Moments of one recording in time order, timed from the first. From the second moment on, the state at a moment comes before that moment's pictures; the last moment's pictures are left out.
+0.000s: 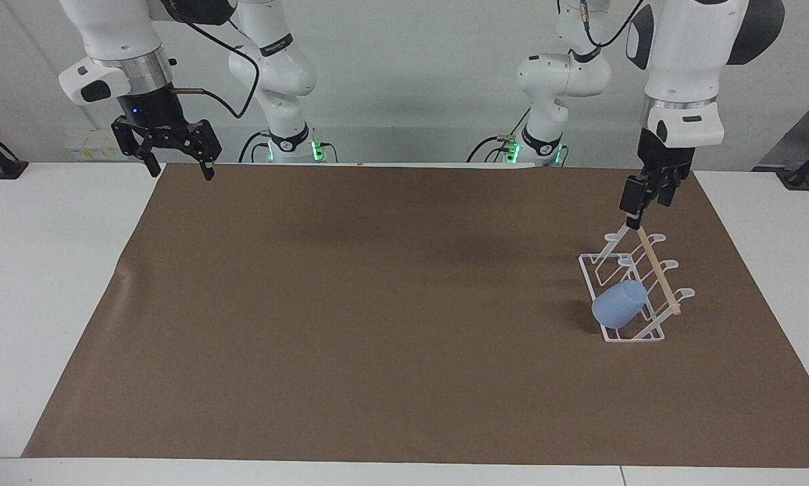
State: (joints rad) left arm -0.11 -0.07 -0.06 -1.69 0.15 1.84 -0.62; right arm -0.36 -0.10 0.32 -1.64 0.01 1.68 0.04
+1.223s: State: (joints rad) left arm -0.01 -0.07 -0.08 -1.60 -0.03 1.52 0.00; right arm -0.36 -0.10 0.32 -1.64 0.01 1.68 0.04
